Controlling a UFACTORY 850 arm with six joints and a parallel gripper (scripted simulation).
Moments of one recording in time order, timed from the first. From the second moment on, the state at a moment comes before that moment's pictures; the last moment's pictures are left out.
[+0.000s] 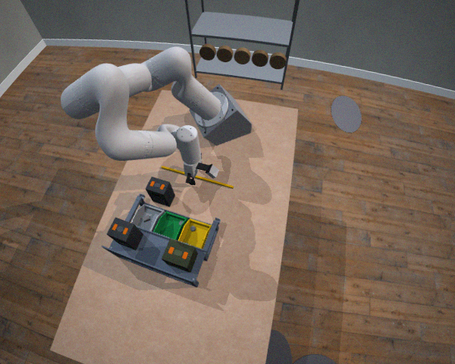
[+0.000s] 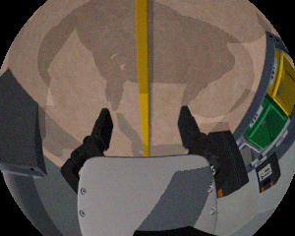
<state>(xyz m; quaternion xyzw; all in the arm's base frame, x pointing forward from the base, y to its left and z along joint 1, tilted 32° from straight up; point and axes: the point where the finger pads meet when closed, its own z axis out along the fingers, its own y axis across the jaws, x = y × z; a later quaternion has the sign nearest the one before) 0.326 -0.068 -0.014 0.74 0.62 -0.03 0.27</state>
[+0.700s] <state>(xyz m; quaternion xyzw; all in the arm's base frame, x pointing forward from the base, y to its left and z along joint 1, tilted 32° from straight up) 0.312 -0.046 0.029 0.74 0.62 -0.03 0.27</state>
